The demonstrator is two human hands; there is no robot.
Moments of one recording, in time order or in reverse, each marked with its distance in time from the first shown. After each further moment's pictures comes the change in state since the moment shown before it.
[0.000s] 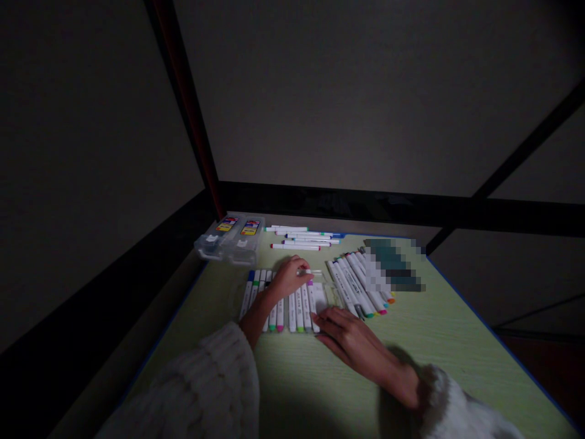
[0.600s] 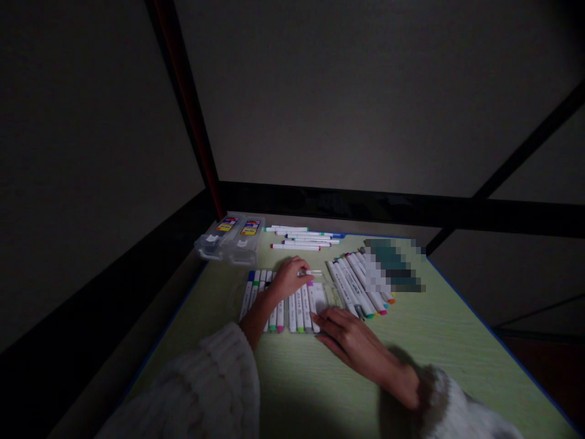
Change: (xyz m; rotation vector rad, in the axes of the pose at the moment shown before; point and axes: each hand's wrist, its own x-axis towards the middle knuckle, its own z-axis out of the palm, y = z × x) left_hand 0.001 -0.003 0.002 0.051 -0.023 0.012; right_hand 0.000 0.000 0.000 -0.005 -0.027 0.011
